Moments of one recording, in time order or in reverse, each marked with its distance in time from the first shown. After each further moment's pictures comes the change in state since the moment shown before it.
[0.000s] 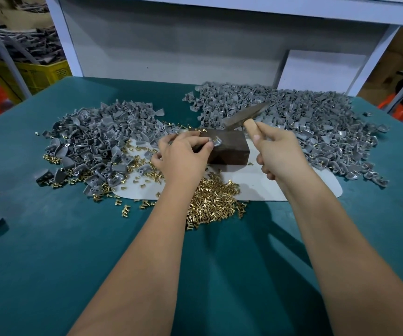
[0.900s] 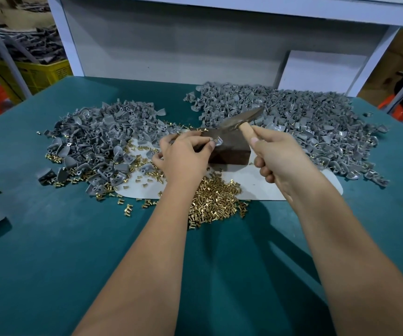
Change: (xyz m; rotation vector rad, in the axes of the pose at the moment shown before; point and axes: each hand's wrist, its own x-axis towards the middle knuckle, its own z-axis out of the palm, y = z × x) left_hand 0.000 0.000 -0.001 0.003 0.006 0.002; right_hand -0.009 -0.010 0.001 0.055 -0.079 0.123
